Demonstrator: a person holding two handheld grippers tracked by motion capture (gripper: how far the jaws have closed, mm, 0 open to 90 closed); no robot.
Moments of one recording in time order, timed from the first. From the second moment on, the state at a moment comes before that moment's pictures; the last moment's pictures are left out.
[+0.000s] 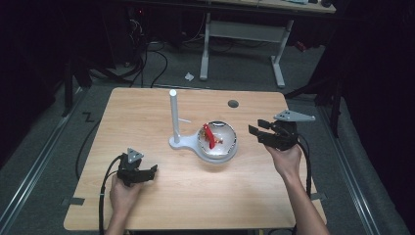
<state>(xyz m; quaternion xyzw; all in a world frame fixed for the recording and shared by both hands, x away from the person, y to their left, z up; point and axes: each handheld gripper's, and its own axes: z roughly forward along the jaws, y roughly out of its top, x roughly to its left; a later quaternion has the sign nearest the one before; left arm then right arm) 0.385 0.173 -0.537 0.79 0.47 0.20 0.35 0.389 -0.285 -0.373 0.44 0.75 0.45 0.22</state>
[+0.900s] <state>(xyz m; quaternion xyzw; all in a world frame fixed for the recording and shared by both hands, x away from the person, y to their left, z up) 0.385 0.173 -0.537 0.79 0.47 0.20 0.35 0.345 -0.324 -0.362 0.46 0.72 0.46 0.24</state>
